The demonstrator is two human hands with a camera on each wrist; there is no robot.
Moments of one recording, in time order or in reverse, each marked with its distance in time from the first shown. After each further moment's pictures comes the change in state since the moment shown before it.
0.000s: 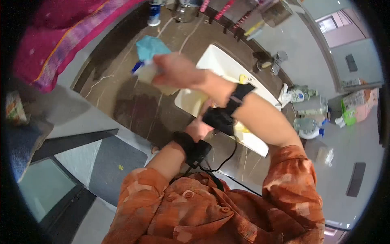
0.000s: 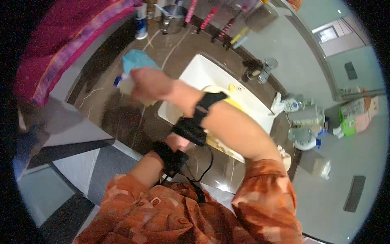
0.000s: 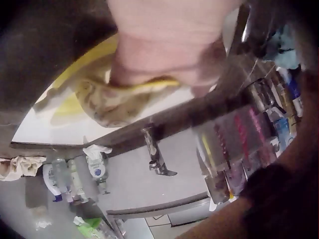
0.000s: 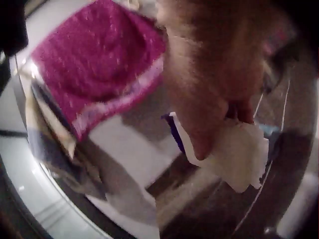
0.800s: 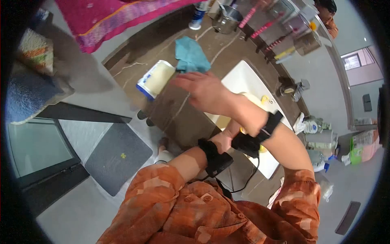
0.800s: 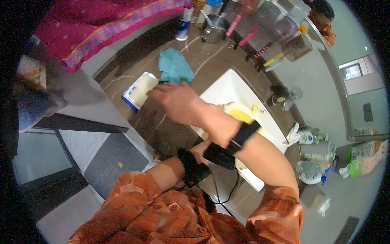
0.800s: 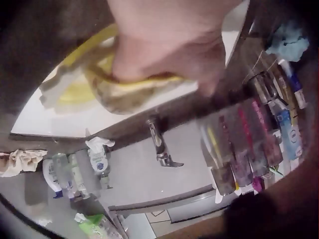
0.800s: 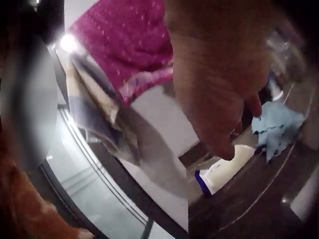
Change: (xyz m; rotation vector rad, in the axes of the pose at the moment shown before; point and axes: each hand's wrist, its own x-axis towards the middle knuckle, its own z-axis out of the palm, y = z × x) left_hand 0.006 -0.002 0.052 -0.333 0.016 0.160; right_hand -0.034 -0.029 0.002 -0.133 -0.156 -0.283
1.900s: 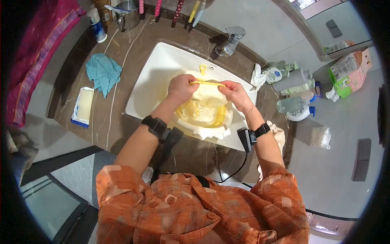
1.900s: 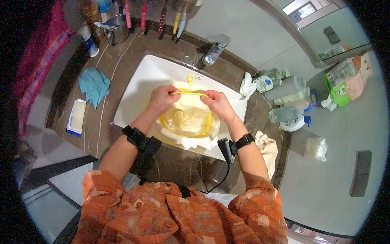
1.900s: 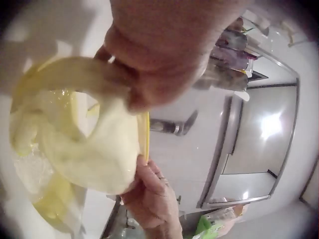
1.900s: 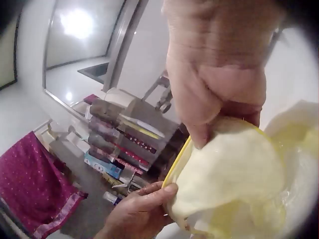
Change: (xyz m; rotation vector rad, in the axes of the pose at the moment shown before) left_hand 0.097 -0.016 0.009 1.491 -0.002 -0.197; right_hand -0.309 0.114 0.045 1.062 0.659 0.989
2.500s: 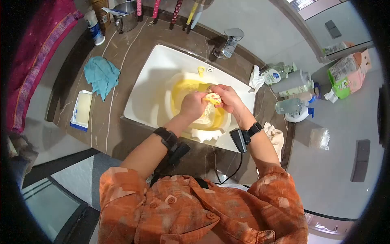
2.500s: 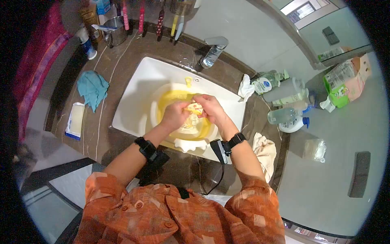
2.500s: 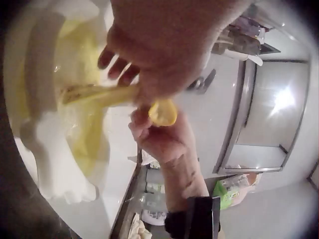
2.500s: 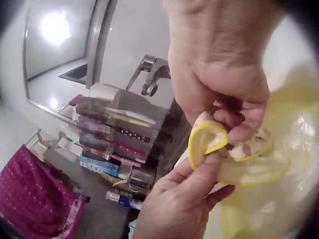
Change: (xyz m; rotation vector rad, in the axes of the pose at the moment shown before) left_hand -0.023 -0.006 0.050 0.048 -0.012 0.271; right_hand 0.017 0.004 0.013 0.294 0.028 0.299
